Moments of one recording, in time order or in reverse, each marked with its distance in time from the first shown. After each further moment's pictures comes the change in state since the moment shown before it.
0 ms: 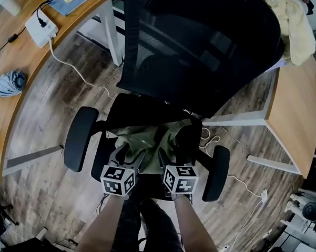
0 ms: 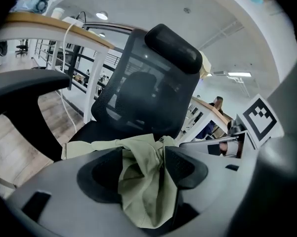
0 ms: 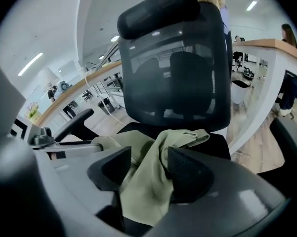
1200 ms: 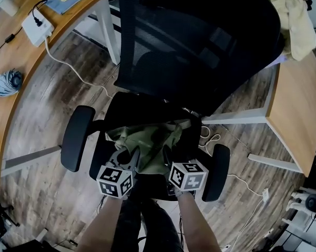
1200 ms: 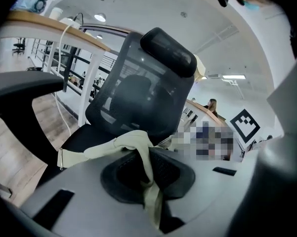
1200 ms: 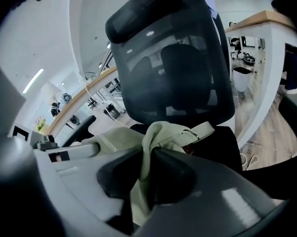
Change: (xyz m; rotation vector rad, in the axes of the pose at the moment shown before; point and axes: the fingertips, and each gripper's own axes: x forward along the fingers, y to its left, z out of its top) left arm -0.002 -0.010 0.007 0.015 -0.040 -0.054; right arm 0.005 -0.012 -0.005 0.122 -0.003 0.100
